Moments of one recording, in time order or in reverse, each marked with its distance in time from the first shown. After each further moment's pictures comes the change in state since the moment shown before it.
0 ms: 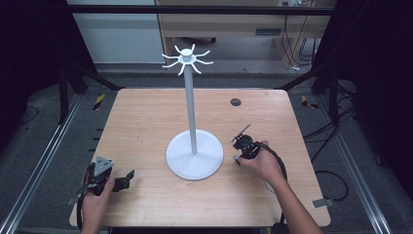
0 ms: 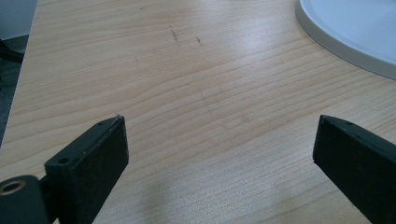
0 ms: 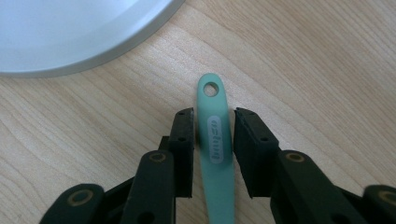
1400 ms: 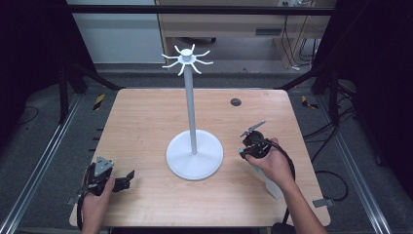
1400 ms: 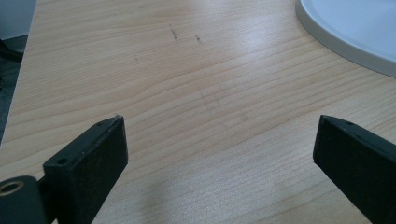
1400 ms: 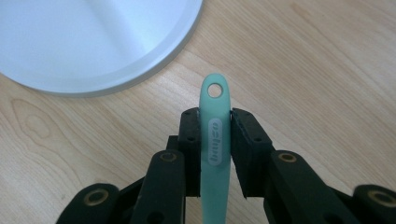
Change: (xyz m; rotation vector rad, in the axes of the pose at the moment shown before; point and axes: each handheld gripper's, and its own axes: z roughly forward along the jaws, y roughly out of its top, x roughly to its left) left arm -0.001 0.000 0.000 0.006 0.002 0.006; right arm -0.005 -0.015 -0.047 -0.188 0.008 0.026
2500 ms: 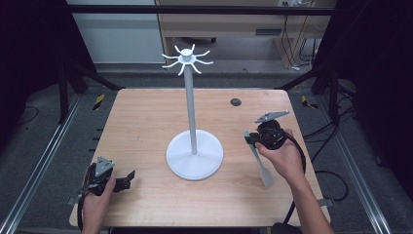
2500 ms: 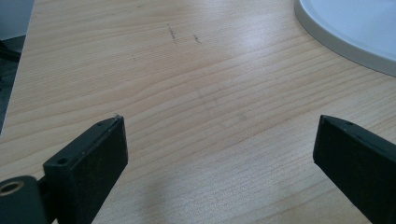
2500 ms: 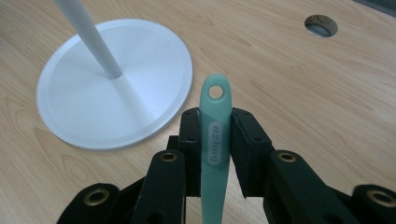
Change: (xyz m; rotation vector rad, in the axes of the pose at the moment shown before) left arm -0.001 0.000 0.001 0.000 0.001 0.005; right arm -0.012 0.007 -0.062 -0.269 0.004 0.048
